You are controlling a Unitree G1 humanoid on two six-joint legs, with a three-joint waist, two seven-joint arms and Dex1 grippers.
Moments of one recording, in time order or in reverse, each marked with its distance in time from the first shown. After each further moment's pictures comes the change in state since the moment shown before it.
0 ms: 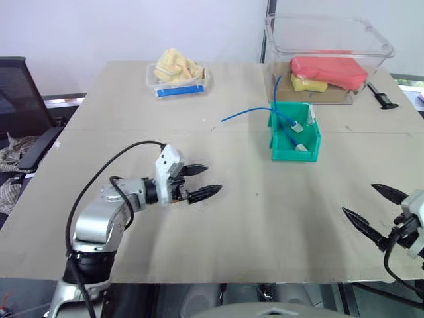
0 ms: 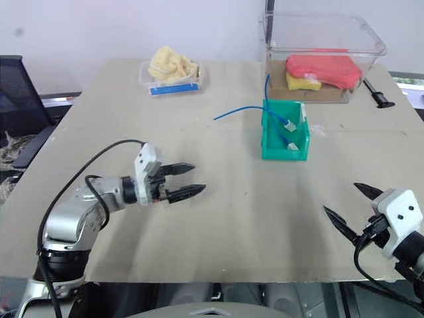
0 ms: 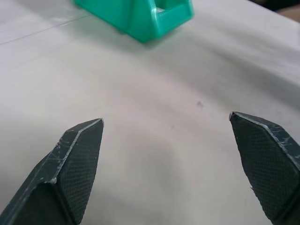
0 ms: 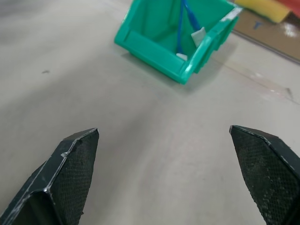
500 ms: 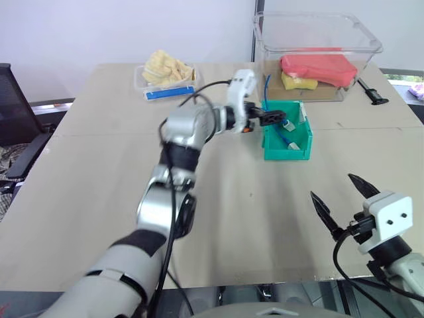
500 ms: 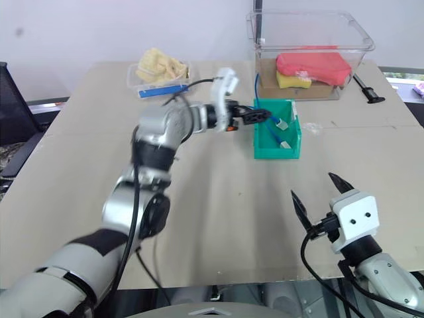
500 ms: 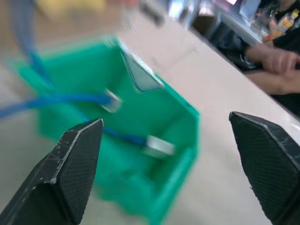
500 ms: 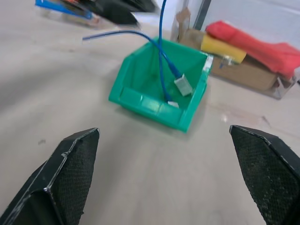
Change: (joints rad) left arm -0.794 -0.411 -0.138 0.567 0.137 0.177 0.238; right arm -0.052 0.208 0.345 -0.310 -0.186 0.053 -0.415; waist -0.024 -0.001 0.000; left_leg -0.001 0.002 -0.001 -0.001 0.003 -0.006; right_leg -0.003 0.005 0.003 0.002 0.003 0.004
